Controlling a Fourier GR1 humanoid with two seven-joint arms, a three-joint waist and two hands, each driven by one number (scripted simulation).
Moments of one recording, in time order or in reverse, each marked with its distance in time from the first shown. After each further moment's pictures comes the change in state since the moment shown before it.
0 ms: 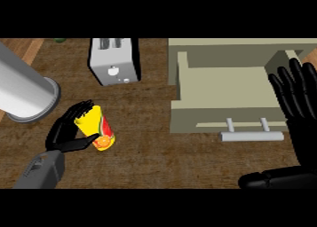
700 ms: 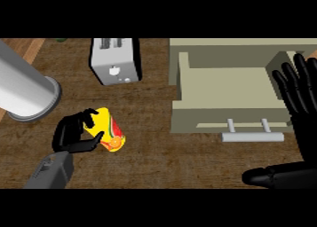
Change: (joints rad) left arm 0.013 -0.057 0.003 -0.030 0.025 0.120 -0.141; right arm -0.026 -0.016 -0.024 0.009 -0.008 -0.001 0.018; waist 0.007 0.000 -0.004
